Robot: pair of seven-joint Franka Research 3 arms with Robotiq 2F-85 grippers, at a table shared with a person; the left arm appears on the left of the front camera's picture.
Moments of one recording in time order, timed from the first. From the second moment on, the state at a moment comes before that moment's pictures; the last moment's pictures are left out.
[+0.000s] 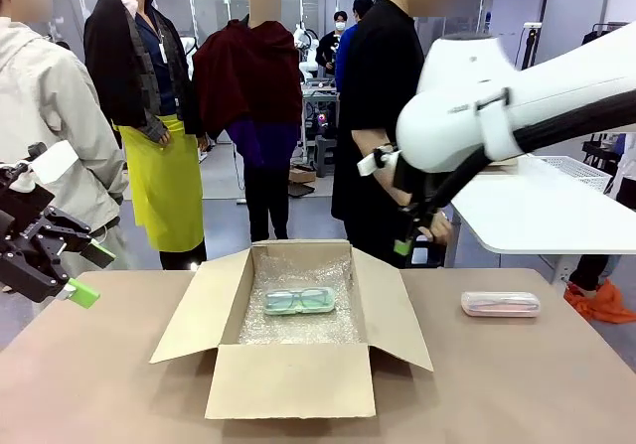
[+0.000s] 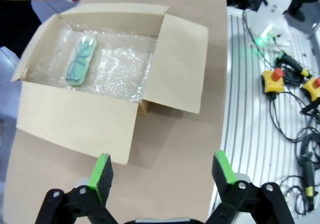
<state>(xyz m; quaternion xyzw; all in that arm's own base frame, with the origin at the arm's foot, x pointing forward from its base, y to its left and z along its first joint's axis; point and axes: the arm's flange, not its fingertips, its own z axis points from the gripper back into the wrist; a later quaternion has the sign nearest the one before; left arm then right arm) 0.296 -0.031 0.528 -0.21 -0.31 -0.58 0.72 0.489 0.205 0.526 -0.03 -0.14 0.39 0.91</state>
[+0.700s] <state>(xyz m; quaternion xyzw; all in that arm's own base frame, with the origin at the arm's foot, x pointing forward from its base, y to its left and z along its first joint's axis) 0.296 -0.031 0.528 -0.21 -0.31 -0.58 0.72 0.425 0.042 0.500 -0.01 -0.16 0.15 0.98</state>
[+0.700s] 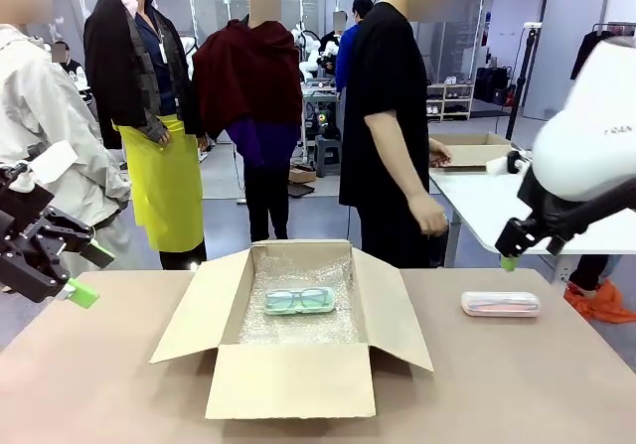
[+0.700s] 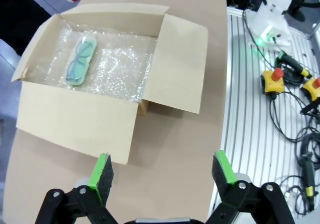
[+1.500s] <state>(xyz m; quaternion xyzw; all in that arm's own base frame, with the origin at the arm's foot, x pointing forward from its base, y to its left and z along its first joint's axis) 0.296 -0.031 0.528 -0.21 -0.31 -0.58 0.72 0.428 0.014 0.476 0.02 -0.17 0.10 0.98</state>
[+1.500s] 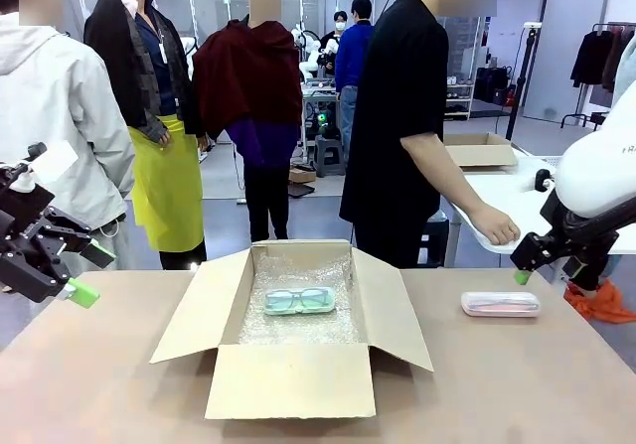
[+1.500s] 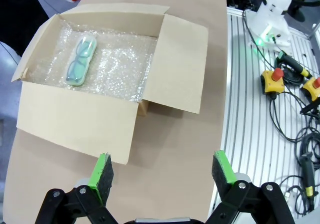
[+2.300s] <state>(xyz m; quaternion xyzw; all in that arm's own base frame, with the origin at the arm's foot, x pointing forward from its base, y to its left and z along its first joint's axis) 0.296 -0.031 0.528 -0.21 -0.31 -0.58 0.72 0.543 0.028 0.432 0.00 -0.11 0.33 0.94</state>
